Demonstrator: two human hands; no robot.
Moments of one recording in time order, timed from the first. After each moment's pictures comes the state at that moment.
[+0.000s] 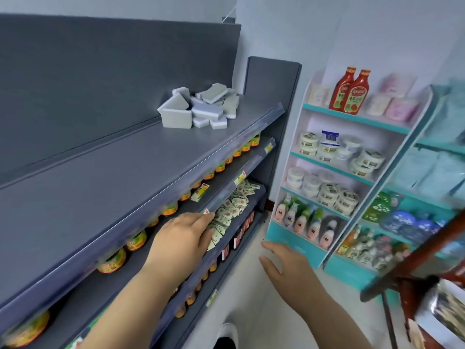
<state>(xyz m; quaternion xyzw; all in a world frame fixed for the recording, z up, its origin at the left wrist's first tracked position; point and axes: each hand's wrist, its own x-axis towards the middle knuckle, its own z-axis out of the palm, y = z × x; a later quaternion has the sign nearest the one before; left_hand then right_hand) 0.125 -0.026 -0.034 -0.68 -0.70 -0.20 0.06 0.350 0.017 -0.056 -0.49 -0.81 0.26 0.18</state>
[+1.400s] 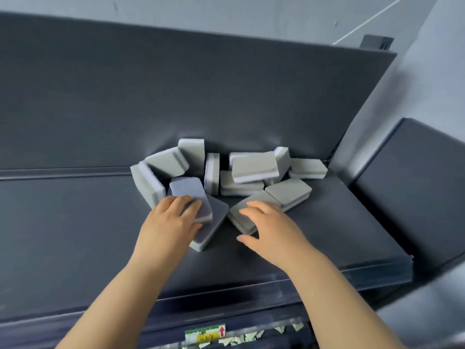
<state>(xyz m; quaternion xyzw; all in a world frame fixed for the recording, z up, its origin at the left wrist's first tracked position) 0.043 0.454 -0.019 -0.34 -0.90 -0.13 0.24 0.128 0.657 0.011 -0.02 -0.99 0.14 0.02</state>
